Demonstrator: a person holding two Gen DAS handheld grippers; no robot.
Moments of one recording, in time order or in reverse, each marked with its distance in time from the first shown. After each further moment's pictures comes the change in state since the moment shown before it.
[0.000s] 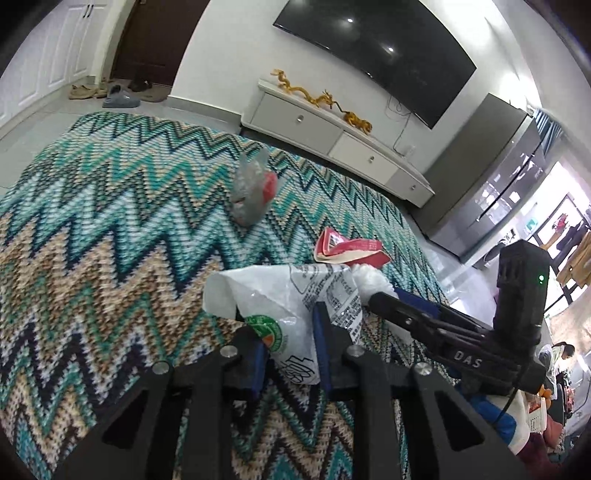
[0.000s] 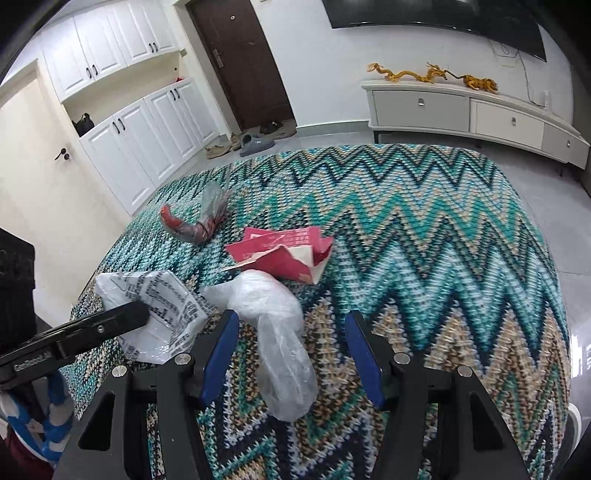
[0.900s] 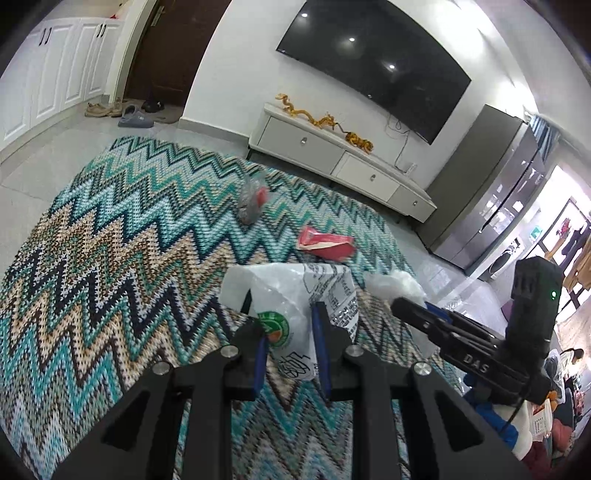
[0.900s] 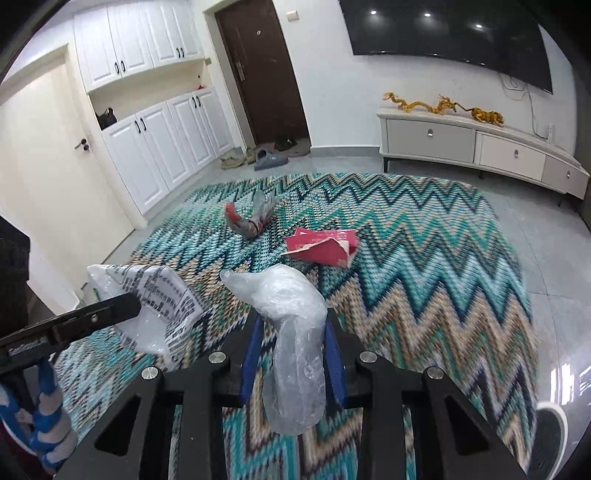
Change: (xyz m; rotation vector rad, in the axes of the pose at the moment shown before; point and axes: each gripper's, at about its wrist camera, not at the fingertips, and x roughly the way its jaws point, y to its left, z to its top) left arm -0.084 -0.032 -0.039 0.017 -0.092 0.038; right arm -0.069 0.035 -0.034 -0.066 -0.090 -0.004
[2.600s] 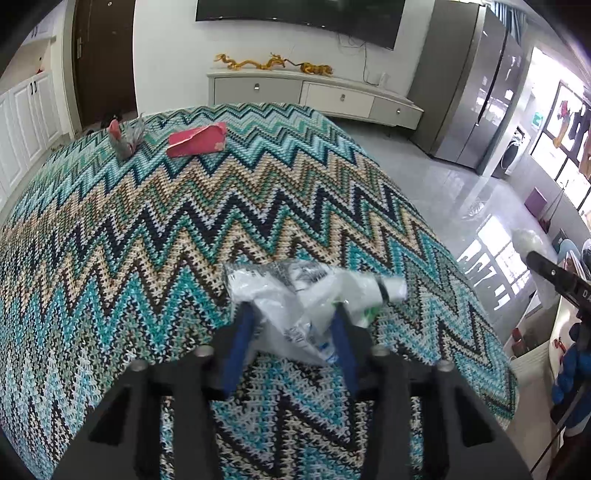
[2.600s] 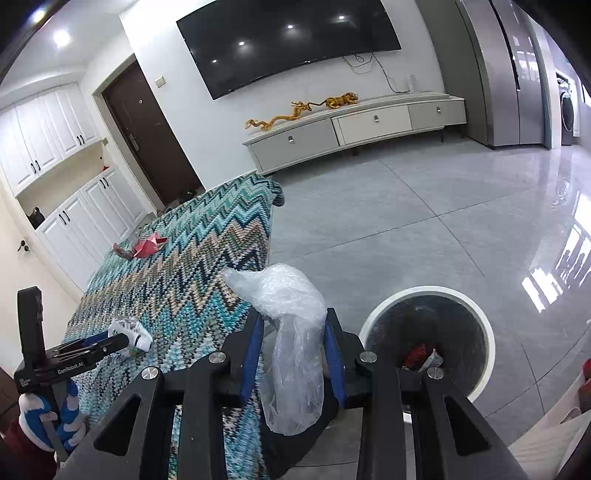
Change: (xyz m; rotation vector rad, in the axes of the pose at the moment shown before) left arm 0.063 -0.137 -0.108 0.314 0.197 0.106; right arm -0.207 -0.175 -0.149 0.367 -0.141 -0.237
